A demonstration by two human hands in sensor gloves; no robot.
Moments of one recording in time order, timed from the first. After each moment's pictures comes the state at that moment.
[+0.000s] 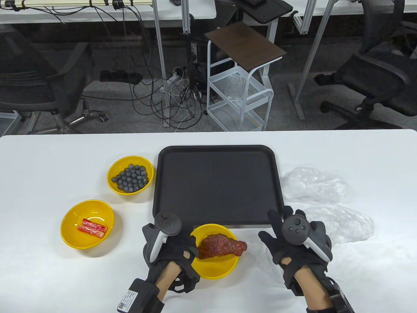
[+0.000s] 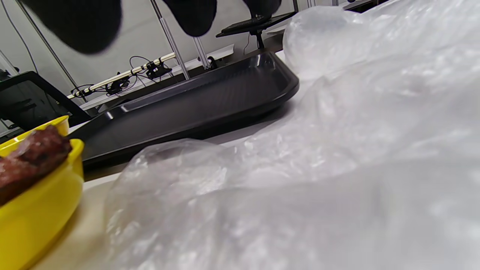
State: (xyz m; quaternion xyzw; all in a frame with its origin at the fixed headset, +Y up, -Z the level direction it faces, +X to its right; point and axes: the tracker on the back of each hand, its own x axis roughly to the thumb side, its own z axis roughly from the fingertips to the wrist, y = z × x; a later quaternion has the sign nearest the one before) left_hand -0.137 -0.749 -0.296 -0.20 0.10 0.34 0.91; right_hand 0.212 -0.711 -0.286 0.01 0.11 0.98 0.17
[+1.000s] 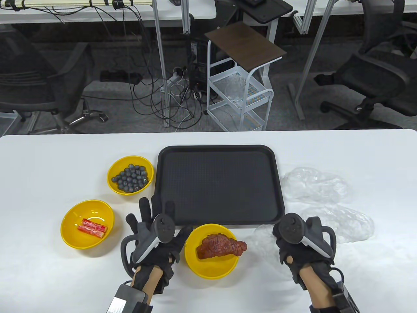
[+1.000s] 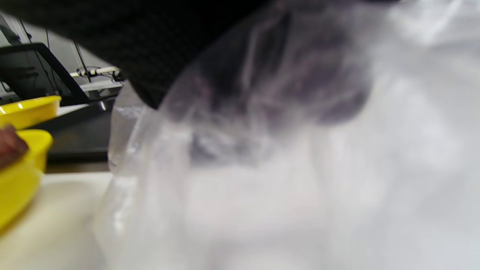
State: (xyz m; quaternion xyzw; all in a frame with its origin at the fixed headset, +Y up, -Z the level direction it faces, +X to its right) left_hand -0.163 -0.723 -0.291 -0.11 0.04 0.10 0.99; right_hand 0.214 -0.681 -0.287 0.05 0.07 0.99 0.08
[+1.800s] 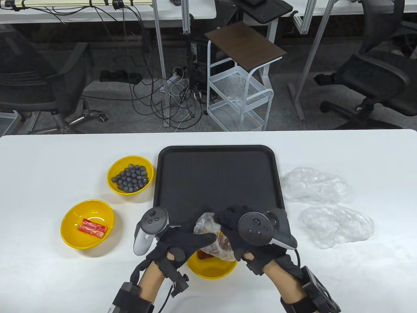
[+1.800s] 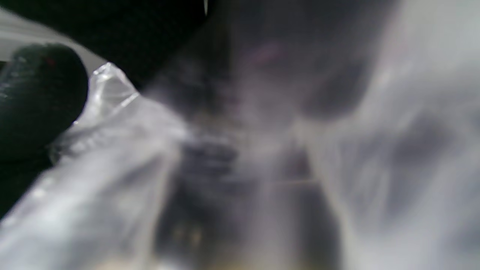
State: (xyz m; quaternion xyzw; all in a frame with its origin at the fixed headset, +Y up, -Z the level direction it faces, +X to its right) left_hand -0.127 -0.718 -0.294 -0.23 -0.23 0.61 0.73; right_hand 0.081 -0.612 -0.278 0.27 -0.08 0.94 0.19
